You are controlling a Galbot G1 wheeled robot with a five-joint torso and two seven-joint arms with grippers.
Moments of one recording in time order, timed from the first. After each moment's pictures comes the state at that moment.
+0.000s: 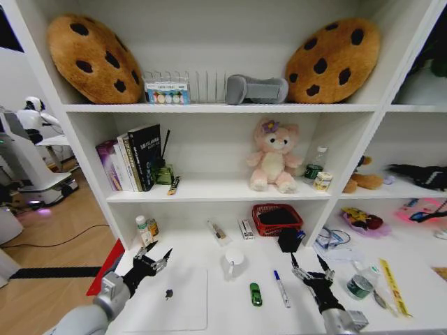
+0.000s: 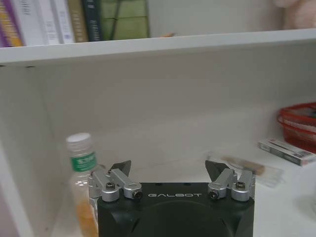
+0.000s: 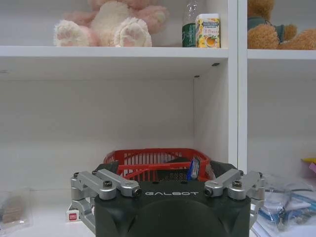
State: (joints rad) left arm 1.79 -0.63 -0.60 -2.21 -0.72 0.02 -0.22; right arm -1.80 1.20 0.71 2.00 0.43 0.26 0.05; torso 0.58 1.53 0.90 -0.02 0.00
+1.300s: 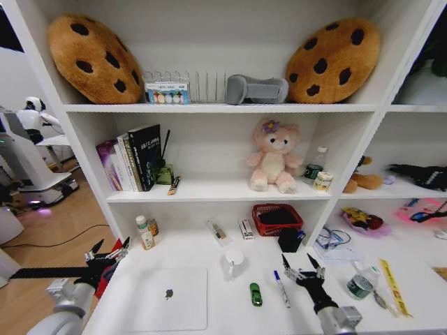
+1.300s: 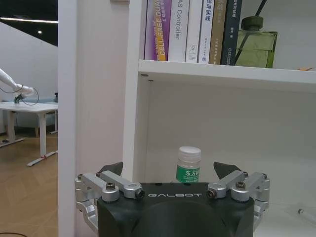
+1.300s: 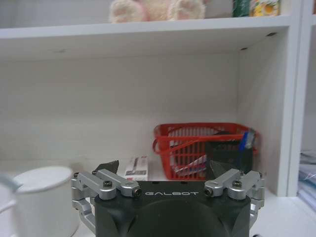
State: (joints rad) left arm 1.78 -0.90 -0.82 -2.07 -0.78 -0.06 -0.13; right arm -1.88 1.21 0.57 2.08 0.33 0.21 0.06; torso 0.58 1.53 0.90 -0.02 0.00
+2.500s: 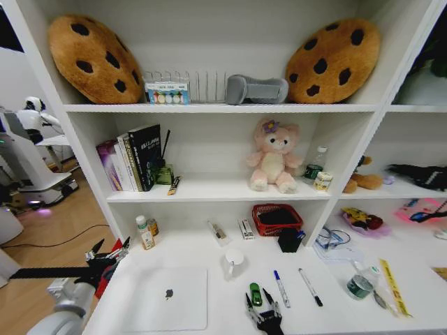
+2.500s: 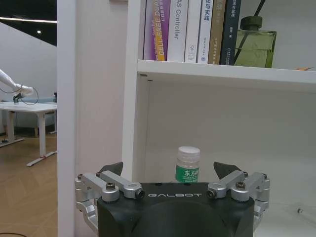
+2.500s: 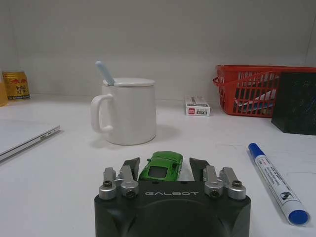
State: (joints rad) left arm 1.78 -0.90 -0.82 -2.07 -0.78 -0.06 -0.13; right arm -1.87 1.29 0.35 1.89 0.09 0.27 0.07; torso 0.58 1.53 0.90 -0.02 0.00
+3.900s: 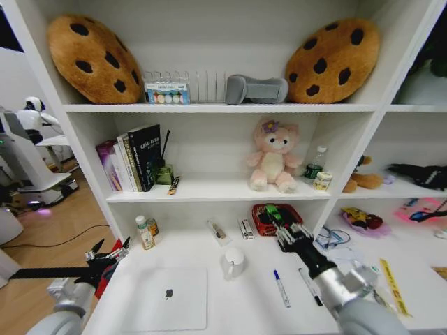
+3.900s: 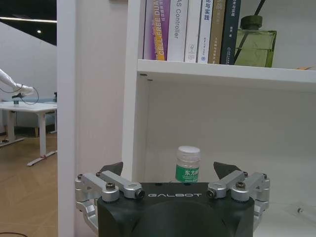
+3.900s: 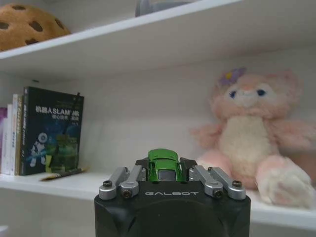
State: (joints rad) left arm 1.78 -0.90 -0.82 -2.07 -0.78 -0.06 -0.13; right arm -1.51 0.63 0.64 2.46 0.91 -0.08 0.23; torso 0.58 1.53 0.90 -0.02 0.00
